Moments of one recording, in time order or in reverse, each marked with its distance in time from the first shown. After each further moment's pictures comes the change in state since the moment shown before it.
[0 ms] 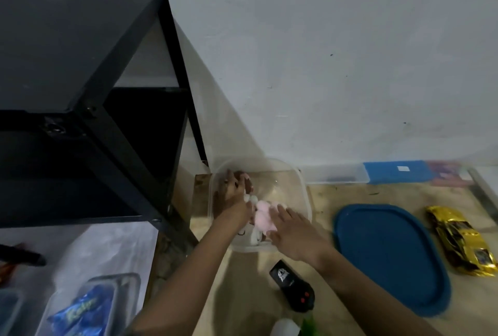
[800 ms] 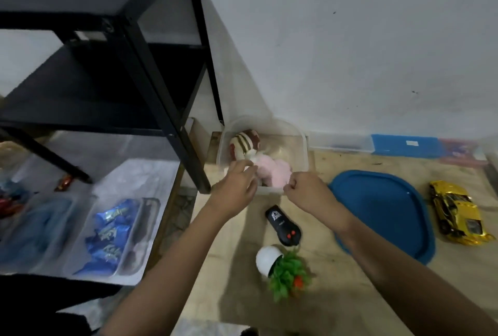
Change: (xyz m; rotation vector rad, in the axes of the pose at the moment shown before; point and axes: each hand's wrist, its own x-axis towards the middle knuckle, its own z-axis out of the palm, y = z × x) left_hand -0.122 -0.002 0.008 -0.205 0.291 0.352; right_hand -0.056 0.024 -0.002 0.348 0.263 0.021
